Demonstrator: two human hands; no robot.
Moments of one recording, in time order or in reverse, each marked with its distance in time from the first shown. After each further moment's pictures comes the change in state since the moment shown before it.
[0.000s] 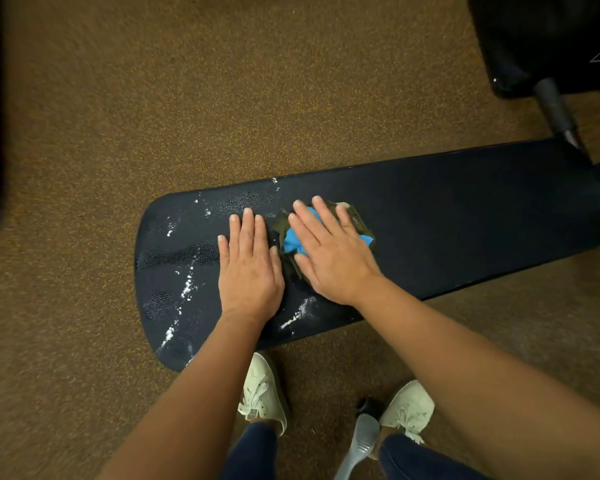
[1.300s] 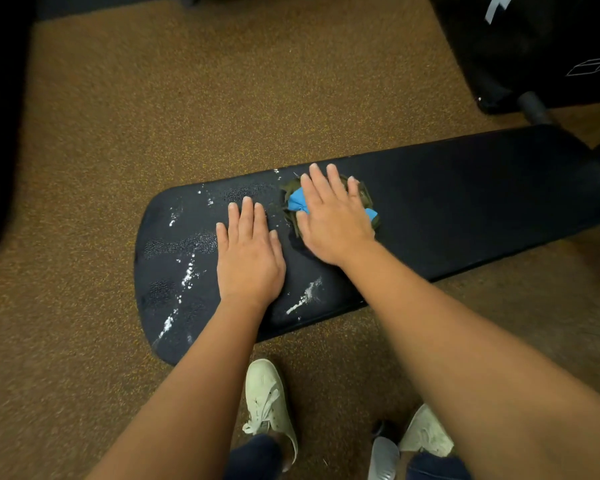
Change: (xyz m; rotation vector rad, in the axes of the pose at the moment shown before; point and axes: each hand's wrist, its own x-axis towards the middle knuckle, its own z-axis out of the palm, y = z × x) left_hand -0.002 -0.006 0.005 0.046 0.089 0.021; right_hand 0.025 -0.008 -0.004 0.042 0.025 0.267
